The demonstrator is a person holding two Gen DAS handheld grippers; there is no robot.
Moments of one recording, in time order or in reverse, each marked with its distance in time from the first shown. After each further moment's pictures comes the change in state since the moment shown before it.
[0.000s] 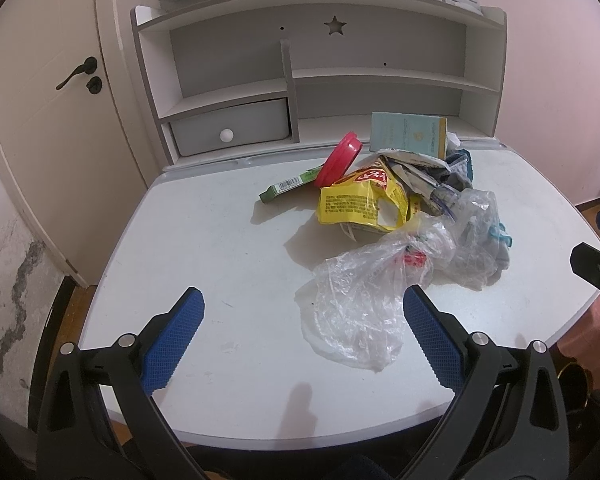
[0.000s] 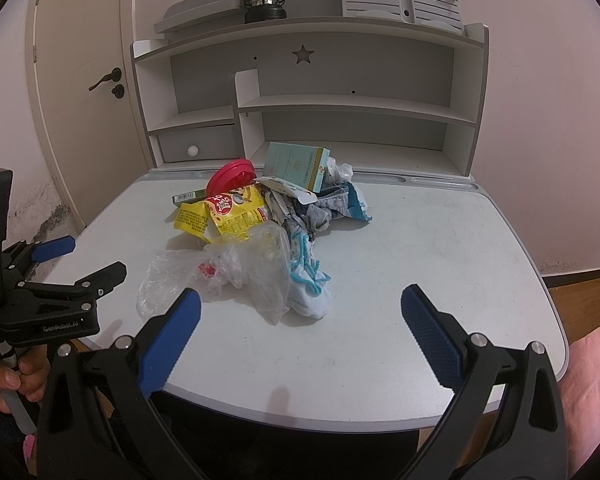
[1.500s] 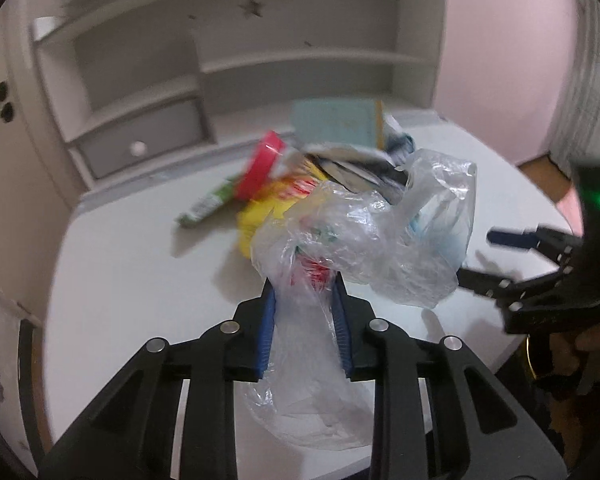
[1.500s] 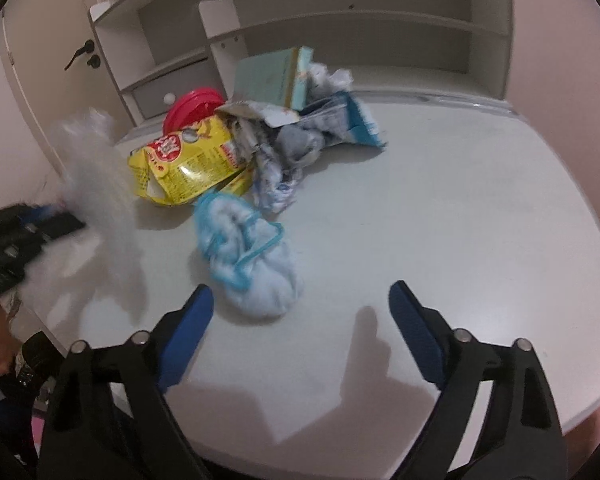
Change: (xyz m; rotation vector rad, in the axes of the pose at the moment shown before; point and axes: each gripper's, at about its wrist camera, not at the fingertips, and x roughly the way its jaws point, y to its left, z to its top) left arm 0.036 -0.008 0.036 0.134 0.056 -0.235; right arm 0.106 -0.028 -0.011 0.074 0.232 0.105
